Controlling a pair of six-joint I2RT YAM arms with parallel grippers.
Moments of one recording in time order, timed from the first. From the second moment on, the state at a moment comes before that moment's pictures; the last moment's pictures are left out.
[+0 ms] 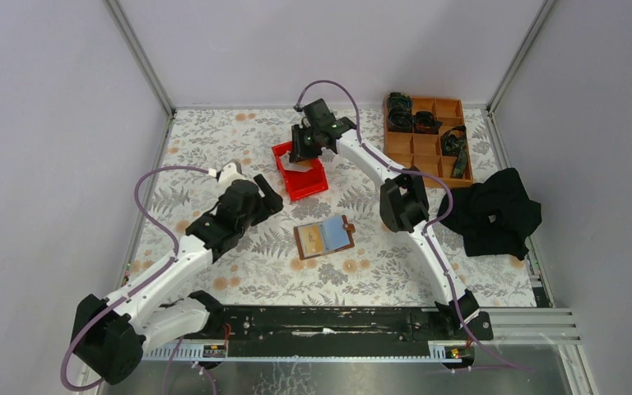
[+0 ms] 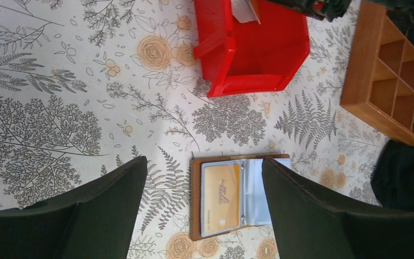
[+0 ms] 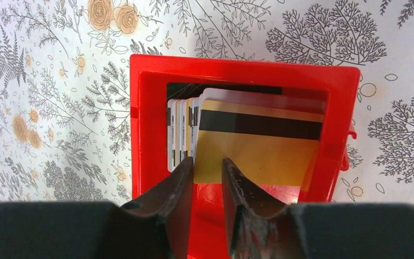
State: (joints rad) left arm -0.55 1.01 0.70 -0.32 -0.31 -0.86; right arm 0.61 2.61 2.46 -0.69 -0.28 0.40
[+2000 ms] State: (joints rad) left arm -0.36 1.50 0.80 -0.03 -0.13 -0.90; right arm 0.55 2.52 2.39 -0.72 -0.02 0.30
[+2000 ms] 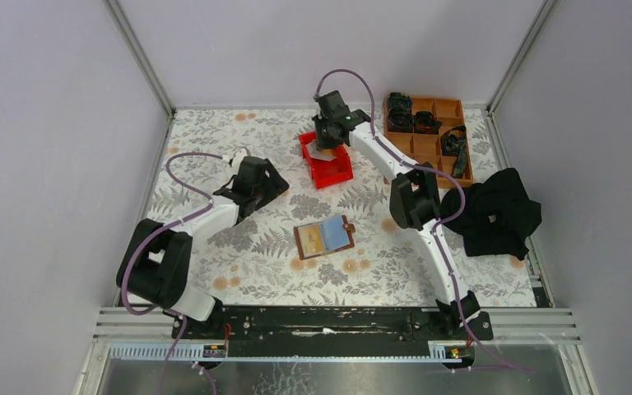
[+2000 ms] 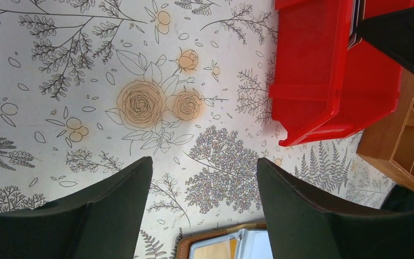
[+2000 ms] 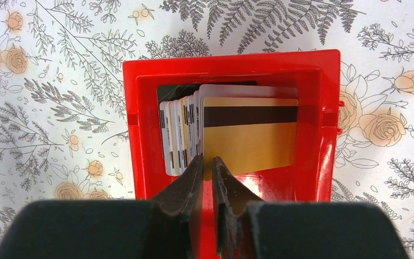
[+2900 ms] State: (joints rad) left arm -0.35 1.53 0.81 -0.01 -0.10 -0.89; right arm 0.51 2.50 2.36 -0.71 -0.03 0.31
